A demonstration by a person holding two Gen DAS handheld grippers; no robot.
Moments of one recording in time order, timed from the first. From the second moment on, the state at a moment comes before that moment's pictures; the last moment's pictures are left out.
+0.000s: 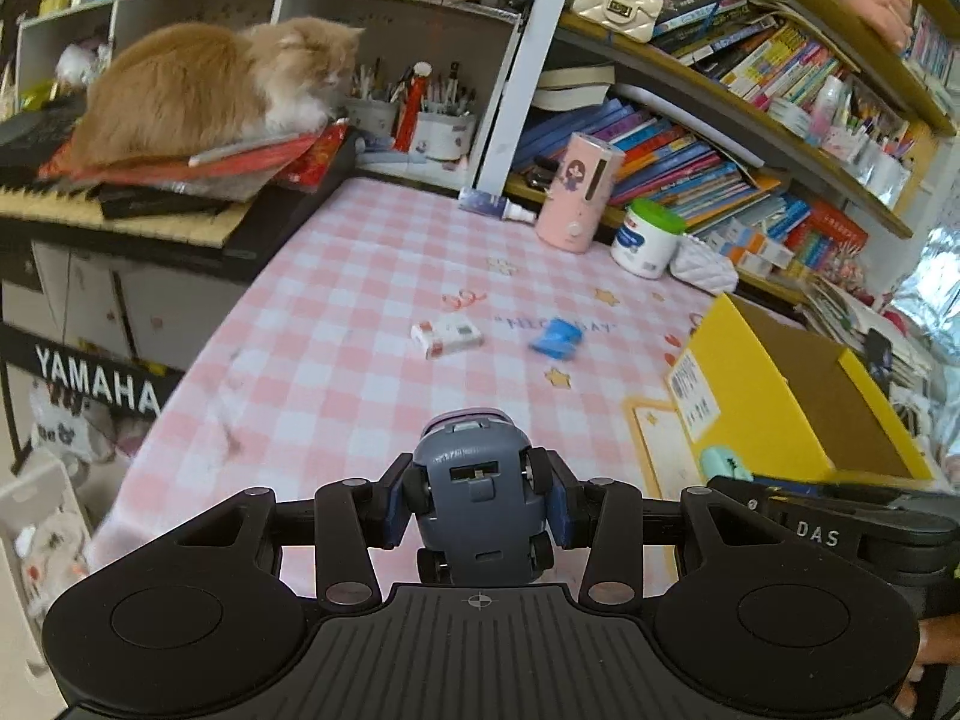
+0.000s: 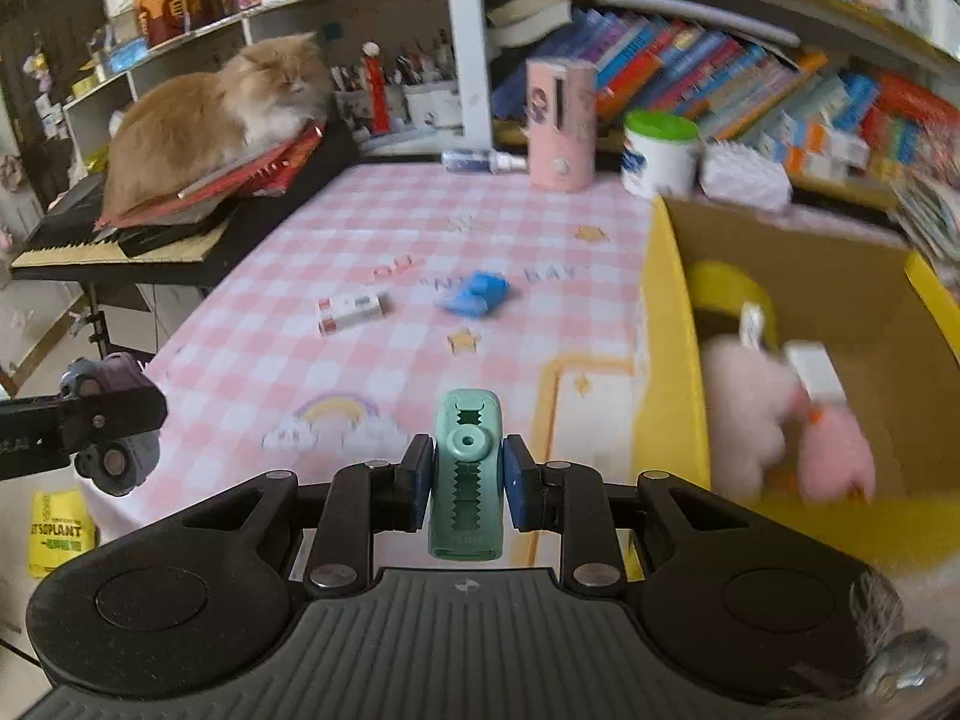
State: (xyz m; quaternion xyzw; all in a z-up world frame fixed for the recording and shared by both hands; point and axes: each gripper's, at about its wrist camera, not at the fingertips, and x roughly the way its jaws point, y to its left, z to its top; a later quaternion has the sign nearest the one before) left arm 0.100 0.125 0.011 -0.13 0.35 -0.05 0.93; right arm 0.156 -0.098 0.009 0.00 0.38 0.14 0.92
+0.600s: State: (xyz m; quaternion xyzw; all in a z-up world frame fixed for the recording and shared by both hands) left arm -0.008 0.114 0.013 -0.14 0.37 -0.10 0.91; right arm 0.028 -0.104 0.008 0.04 0.38 0.11 0.92
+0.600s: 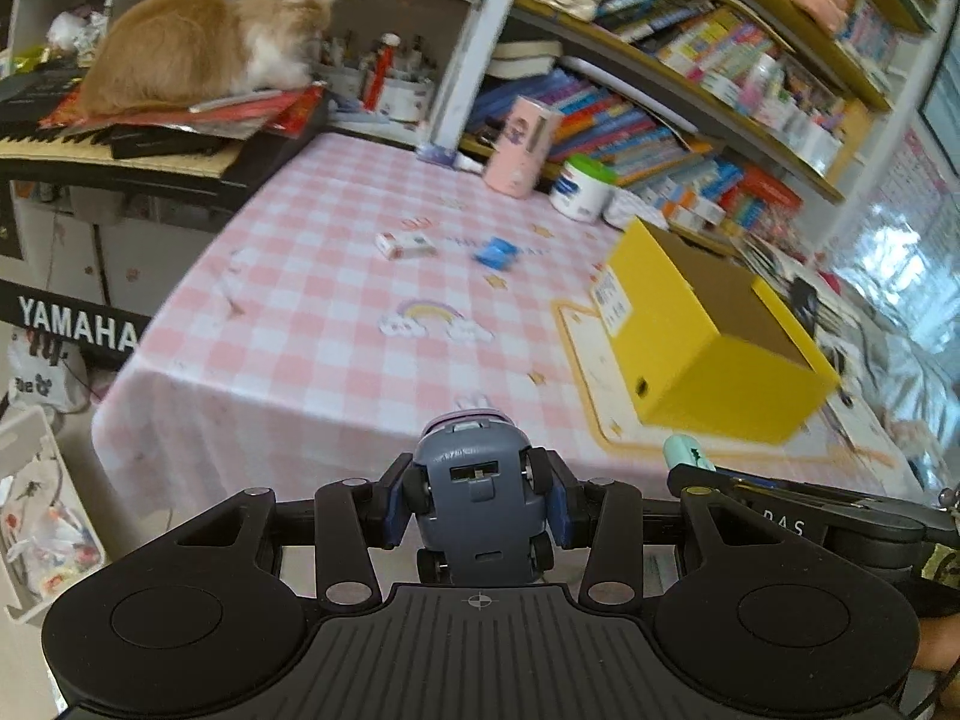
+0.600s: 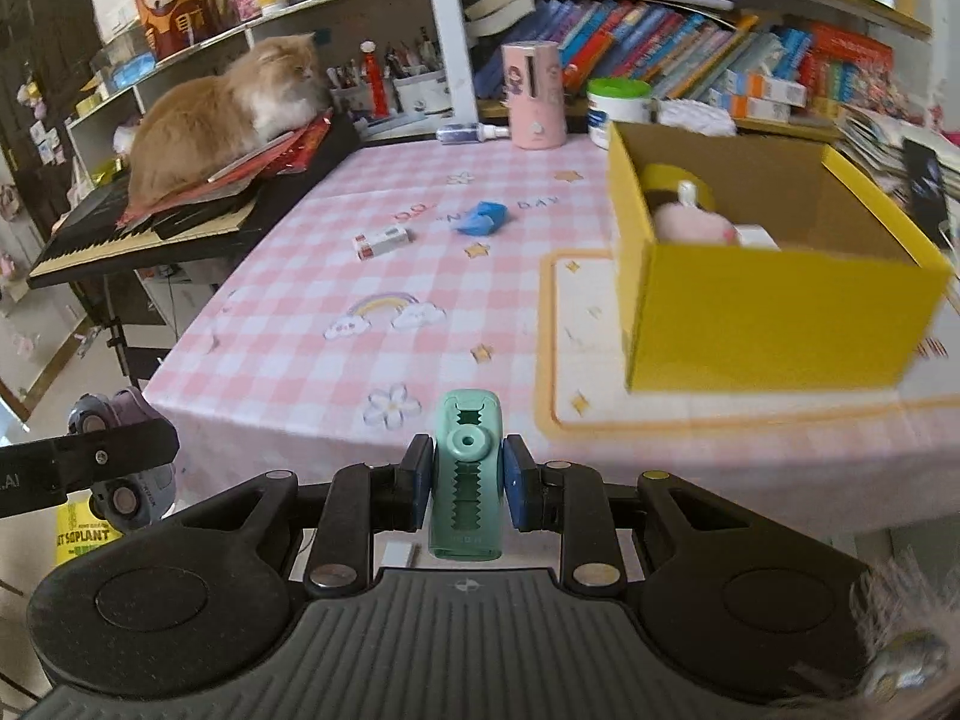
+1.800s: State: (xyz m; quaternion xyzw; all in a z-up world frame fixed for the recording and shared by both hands) left arm 0.013 -0.036 0.006 -0.07 0.39 -0.29 0.87; right arm -0.056 -0.245 0.003 0.11 0.38 -0.08 0.91
